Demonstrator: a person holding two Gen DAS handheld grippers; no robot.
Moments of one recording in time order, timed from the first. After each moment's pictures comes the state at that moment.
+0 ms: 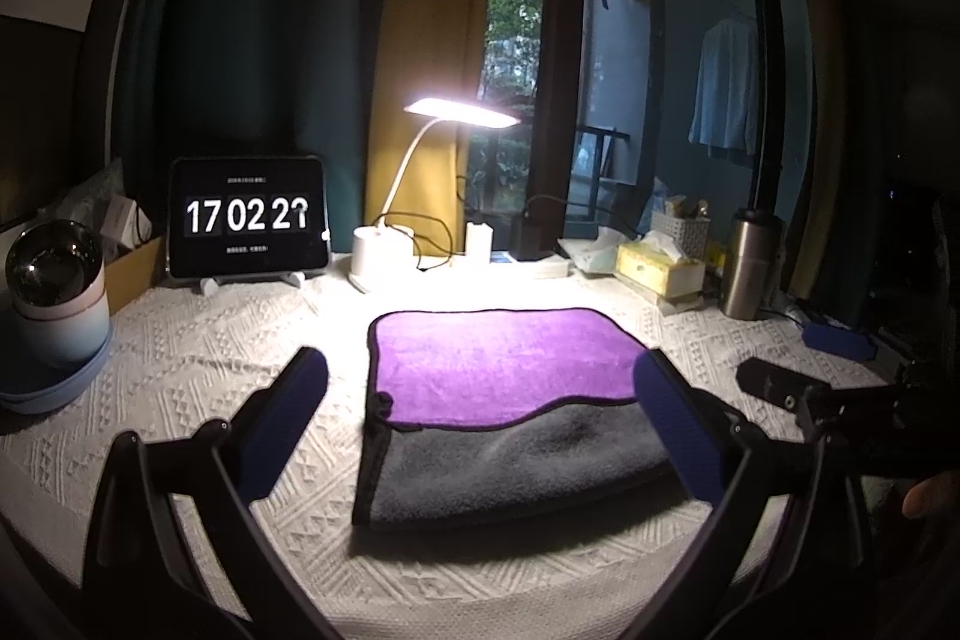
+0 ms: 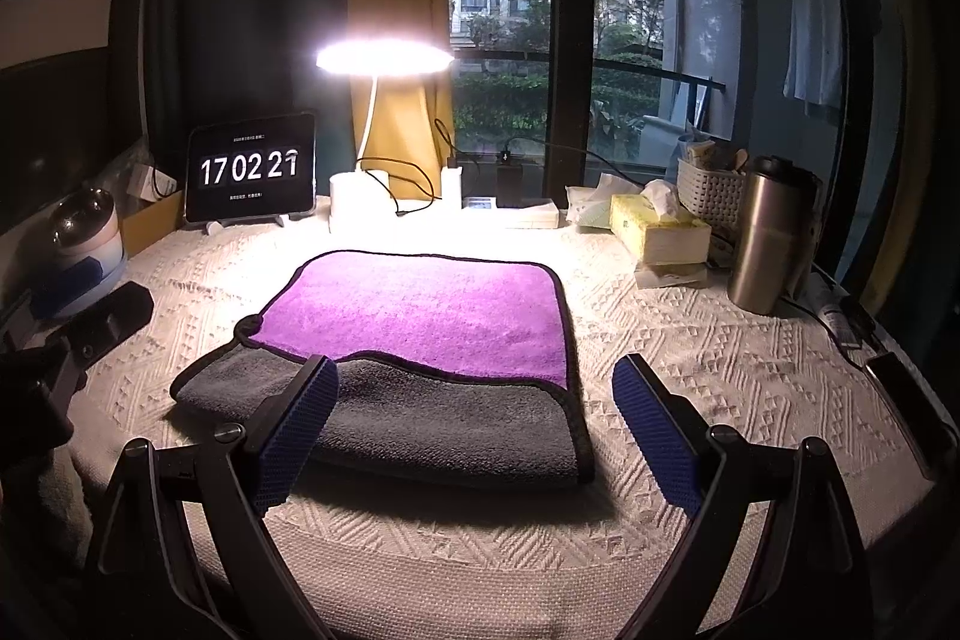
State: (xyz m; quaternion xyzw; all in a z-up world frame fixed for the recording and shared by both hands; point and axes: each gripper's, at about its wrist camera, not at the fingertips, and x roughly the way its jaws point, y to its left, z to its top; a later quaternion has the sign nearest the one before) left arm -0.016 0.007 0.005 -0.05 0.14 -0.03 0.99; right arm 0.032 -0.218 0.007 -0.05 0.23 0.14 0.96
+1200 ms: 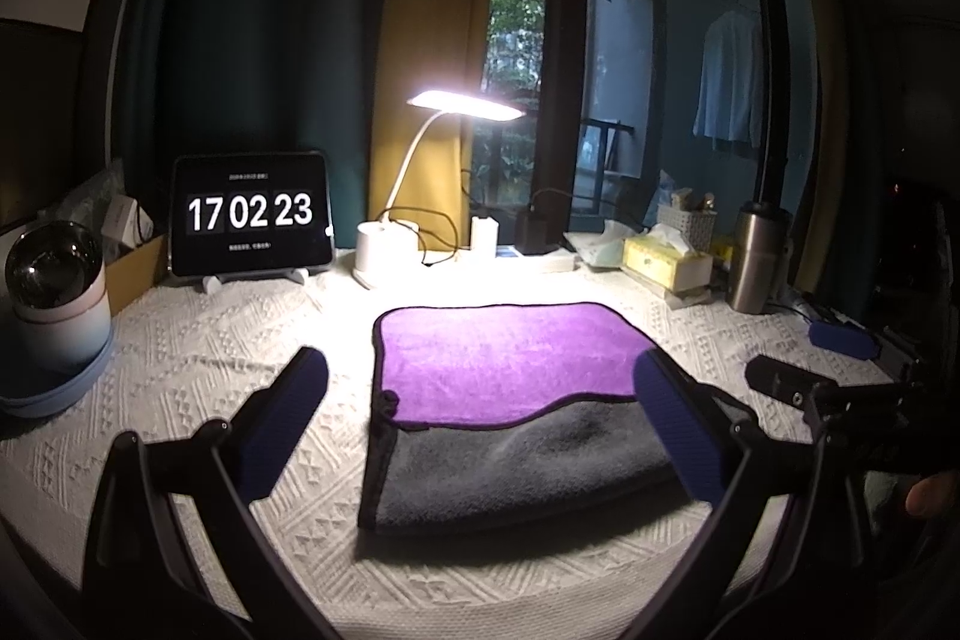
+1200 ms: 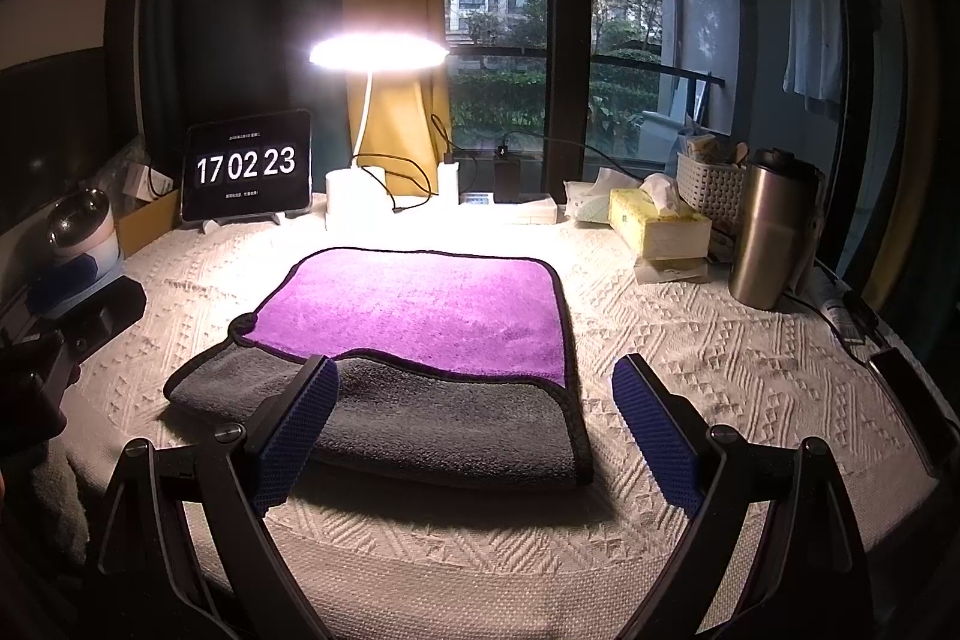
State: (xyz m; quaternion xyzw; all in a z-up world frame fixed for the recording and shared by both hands) left arm -0.008 0.007 0.001 -0.04 0.15 -0.03 0.99; right arm 0.038 -0.221 0.004 -0.05 0.24 0.13 0.96
